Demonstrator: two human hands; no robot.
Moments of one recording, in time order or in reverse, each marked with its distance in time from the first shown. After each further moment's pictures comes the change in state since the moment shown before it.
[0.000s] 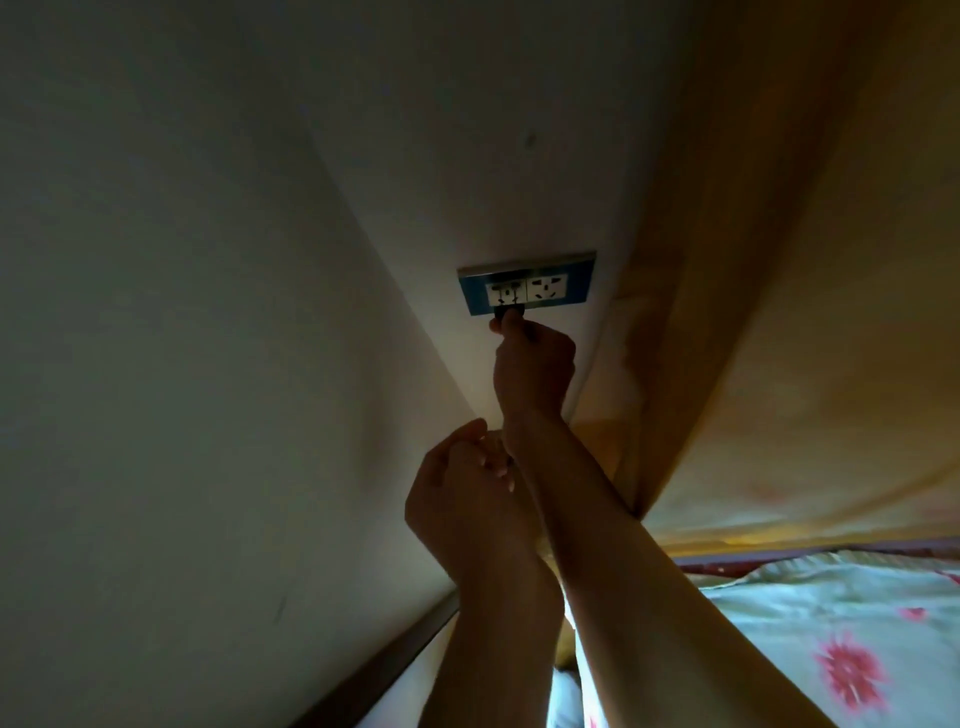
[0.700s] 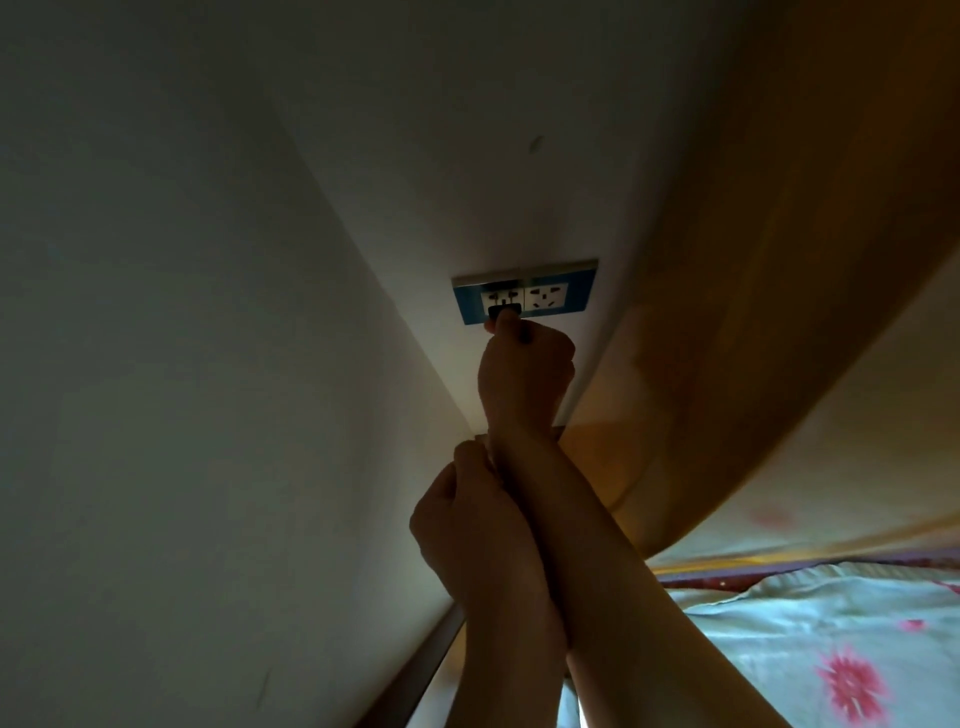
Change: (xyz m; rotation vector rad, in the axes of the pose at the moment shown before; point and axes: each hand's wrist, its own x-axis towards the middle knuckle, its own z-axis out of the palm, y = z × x) left_hand 0.009 -0.004 0.004 0.295 -0.006 0.077; right_hand 0.000 -0.010 0.011 -0.047 0.123 -0.035
